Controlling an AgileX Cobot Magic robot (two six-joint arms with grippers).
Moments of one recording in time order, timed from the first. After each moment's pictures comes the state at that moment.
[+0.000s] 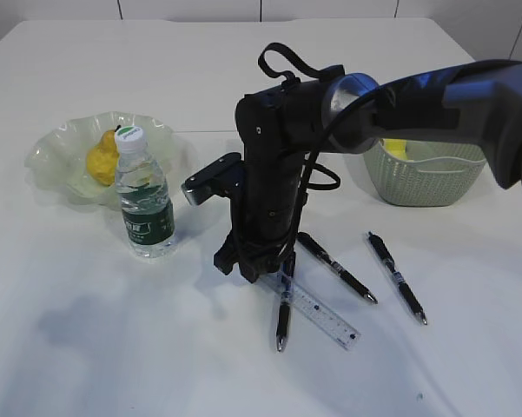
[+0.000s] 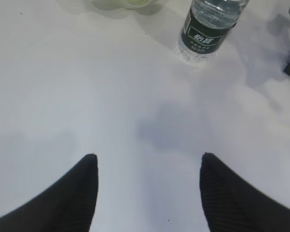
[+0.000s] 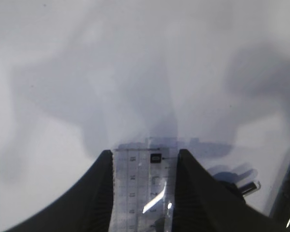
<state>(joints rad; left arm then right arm) -0.19 0.88 -0.62 -0.07 0.67 -0.08 0.57 2.31 -1.79 0.03 1.01 -0.26</state>
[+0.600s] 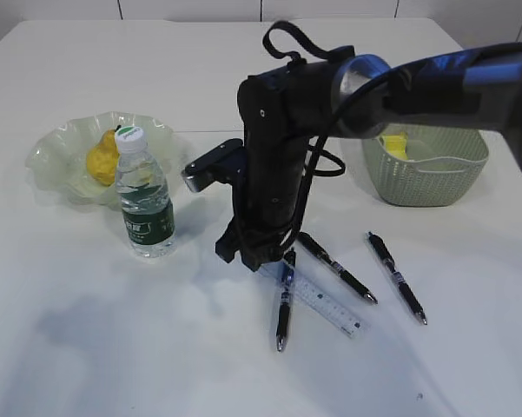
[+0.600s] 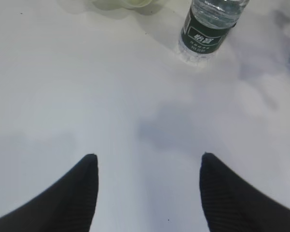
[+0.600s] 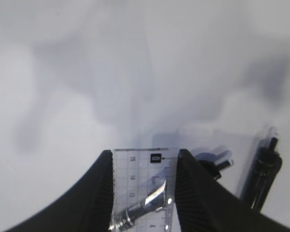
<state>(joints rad) -0.19 0.88 -0.62 -0.07 0.67 -0.08 0.57 2.25 -1.79 0.02 1.04 -0.25</state>
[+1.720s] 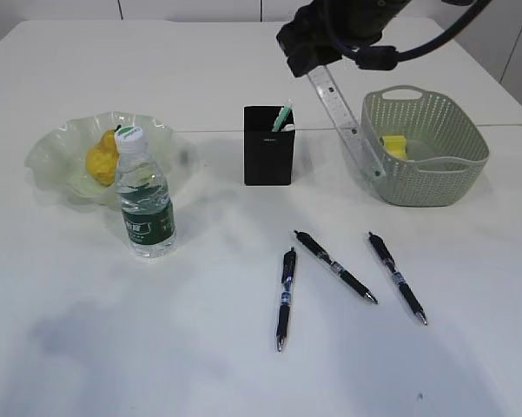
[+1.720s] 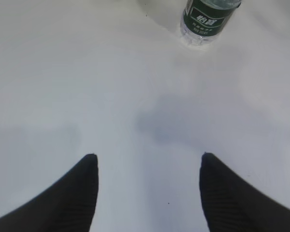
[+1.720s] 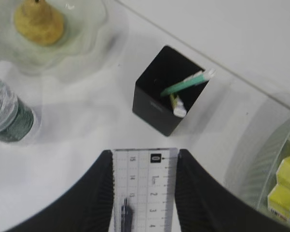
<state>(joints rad) -0.19 0.88 -0.62 -0.07 0.72 -0.08 0.38 1.86 -1.79 0.07 0.85 -0.25</state>
